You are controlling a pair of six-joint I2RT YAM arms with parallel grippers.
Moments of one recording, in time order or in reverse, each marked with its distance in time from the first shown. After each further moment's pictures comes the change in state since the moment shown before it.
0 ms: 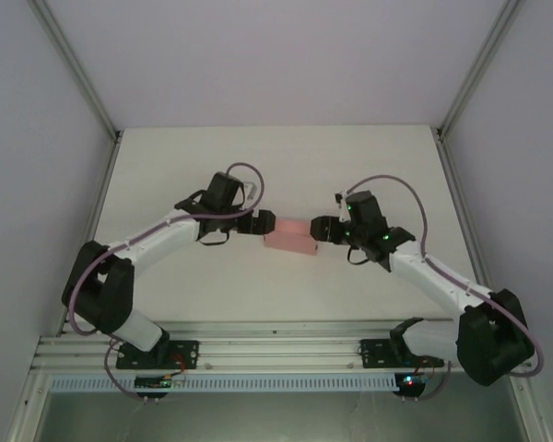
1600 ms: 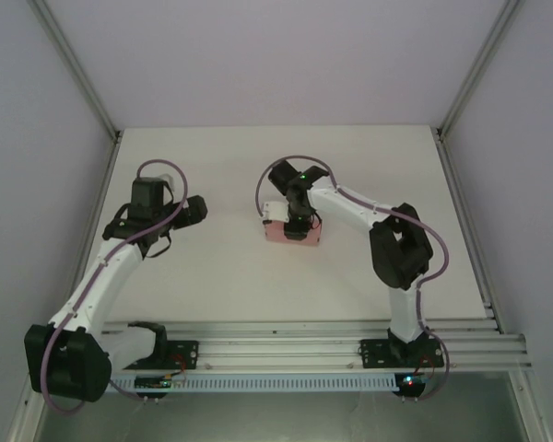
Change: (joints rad) left arm 0.373 -0.418 -0.176 -0.137 -0.202 -0.011; right arm 0.226 0.756 0.834 -0.704 0.238 -1.275
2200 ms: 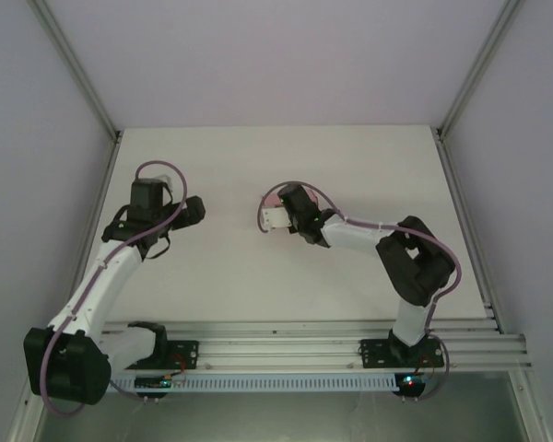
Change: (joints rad) left arm 0.000 -0.014 -0.008 0.000 -0.035 0.008; right arm 0.036 -0.152 -0.526 1.007 0.318 -0.463
